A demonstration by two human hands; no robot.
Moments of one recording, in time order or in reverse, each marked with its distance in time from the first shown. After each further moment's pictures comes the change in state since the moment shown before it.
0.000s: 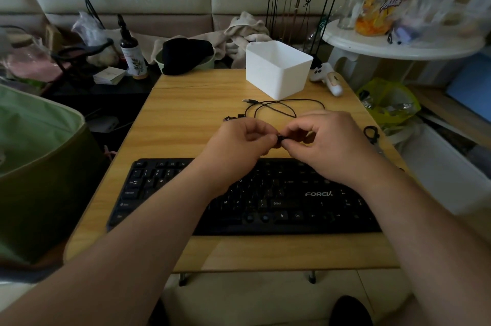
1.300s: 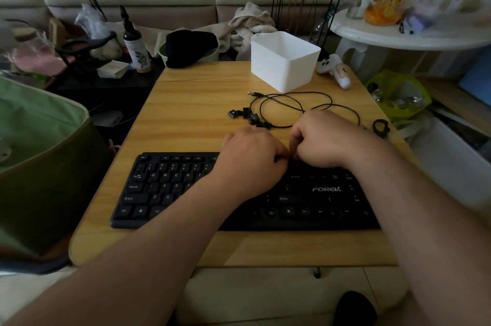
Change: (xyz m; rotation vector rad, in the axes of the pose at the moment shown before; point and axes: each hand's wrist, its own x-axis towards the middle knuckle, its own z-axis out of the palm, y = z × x) left_hand 0.001 -0.018 0.020 0.917 -0.014 0.273; right_hand 0.027 -0.022 0.002 -0.296 -0.512 0.402
